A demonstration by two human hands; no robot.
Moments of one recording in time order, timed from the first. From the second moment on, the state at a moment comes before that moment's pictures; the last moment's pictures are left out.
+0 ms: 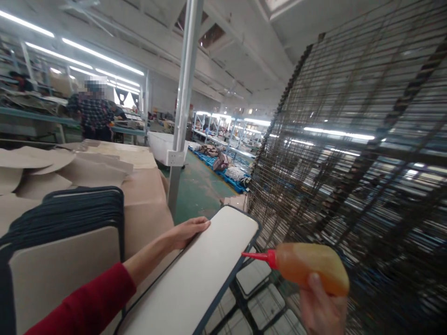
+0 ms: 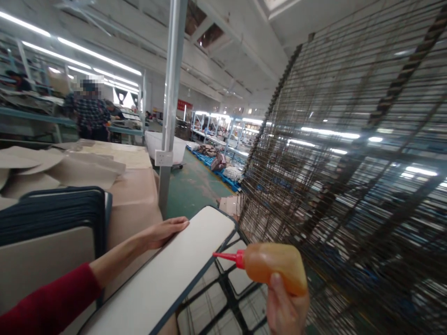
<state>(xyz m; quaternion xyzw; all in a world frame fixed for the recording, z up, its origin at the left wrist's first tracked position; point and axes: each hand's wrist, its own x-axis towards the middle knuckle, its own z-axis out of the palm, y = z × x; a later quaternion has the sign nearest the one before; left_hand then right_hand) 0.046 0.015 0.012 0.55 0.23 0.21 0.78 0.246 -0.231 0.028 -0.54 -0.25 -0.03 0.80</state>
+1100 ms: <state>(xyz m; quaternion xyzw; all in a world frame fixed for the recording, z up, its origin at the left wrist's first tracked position) 0.063 -0.017 0.039 0.54 0.27 0.23 0.76 0.263 -0.283 0.000 -0.58 -0.36 0.03 0.73</state>
